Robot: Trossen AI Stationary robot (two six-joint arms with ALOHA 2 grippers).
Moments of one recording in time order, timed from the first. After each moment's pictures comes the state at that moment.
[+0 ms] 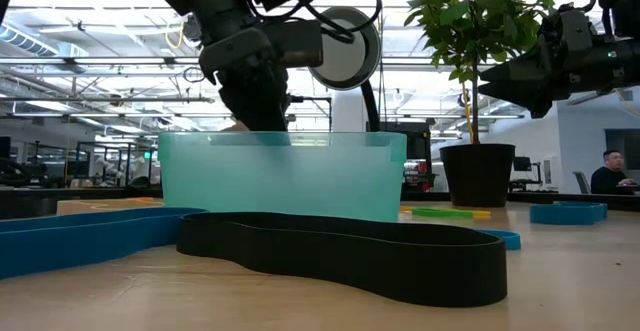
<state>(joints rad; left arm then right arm) -0.10 1.79 1.18 -0.46 -0.01 -0.08 -0.16 0.08 0.02 0.04 0.18 0.22</state>
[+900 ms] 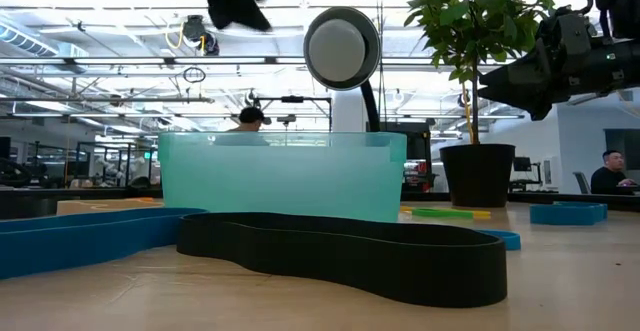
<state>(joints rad) -0.10 1.36 1.18 -0.58 0.03 -0.19 -0.16 0.10 0.02 0.04 0.18 0.22</state>
